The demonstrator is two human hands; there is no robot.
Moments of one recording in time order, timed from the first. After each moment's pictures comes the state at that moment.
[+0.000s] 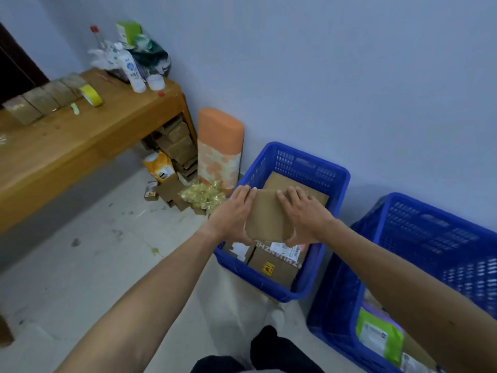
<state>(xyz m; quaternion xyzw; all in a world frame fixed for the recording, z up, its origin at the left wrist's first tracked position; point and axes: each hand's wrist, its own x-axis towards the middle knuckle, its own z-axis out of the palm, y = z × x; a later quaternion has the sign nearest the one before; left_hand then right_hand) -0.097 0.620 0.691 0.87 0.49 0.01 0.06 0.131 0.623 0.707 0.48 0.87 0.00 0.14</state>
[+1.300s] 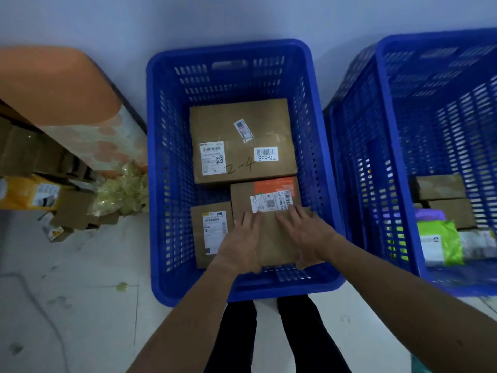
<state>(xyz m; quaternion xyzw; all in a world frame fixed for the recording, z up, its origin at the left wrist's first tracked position) -0.039 0.697 0.366 0.89 0.30 -0.21 0.29 0.152 0.616 0.388 0.62 0.69 -0.28 0.26</state>
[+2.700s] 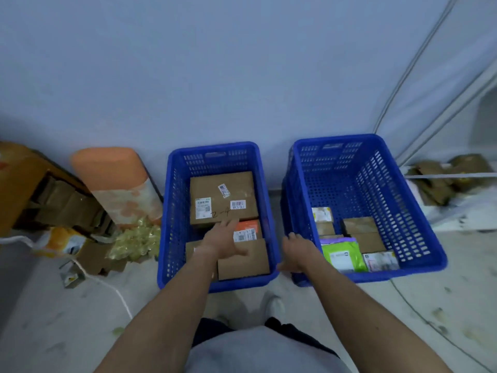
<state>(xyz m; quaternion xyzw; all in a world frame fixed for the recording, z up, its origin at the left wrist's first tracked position) 0.002 0.653 0.609 0.85 0.41 -0.20 0.27 0.182 0.505 0.593 0.77 0.56 -0.28 0.15</state>
